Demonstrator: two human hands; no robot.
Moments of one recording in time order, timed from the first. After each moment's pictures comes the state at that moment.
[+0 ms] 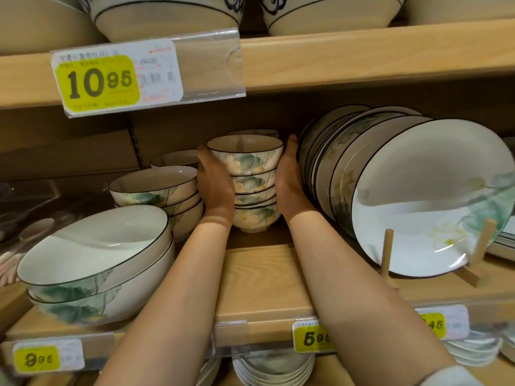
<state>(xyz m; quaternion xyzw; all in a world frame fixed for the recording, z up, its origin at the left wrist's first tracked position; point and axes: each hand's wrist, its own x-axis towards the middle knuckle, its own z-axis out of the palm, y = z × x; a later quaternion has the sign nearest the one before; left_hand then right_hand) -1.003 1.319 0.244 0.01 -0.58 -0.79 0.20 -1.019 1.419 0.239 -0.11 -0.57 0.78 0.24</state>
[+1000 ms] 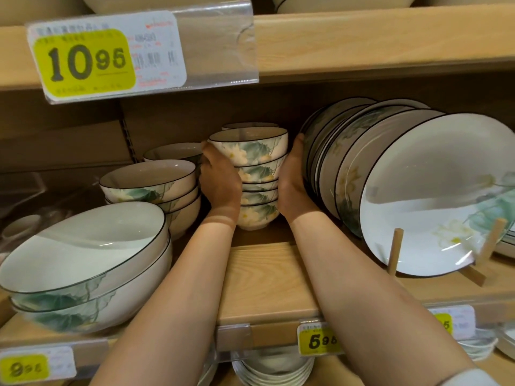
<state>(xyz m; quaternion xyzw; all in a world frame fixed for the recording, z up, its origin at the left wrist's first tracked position) -1.017 1.327 0.238 0.06 -0.61 -0.76 0.22 -1.037 1.424 0.227 -0.11 -0.49 0.82 0.27</state>
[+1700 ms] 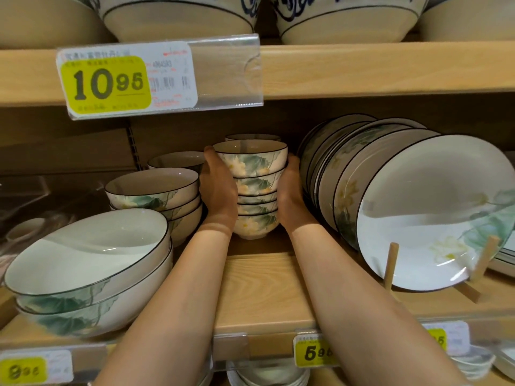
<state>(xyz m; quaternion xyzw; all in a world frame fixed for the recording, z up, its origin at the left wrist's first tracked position) -1.000 1.321 0.251 0.04 -0.60 -0.78 0.17 -1.026 1.417 0.227 -0.08 -0.55 0.80 0.22</state>
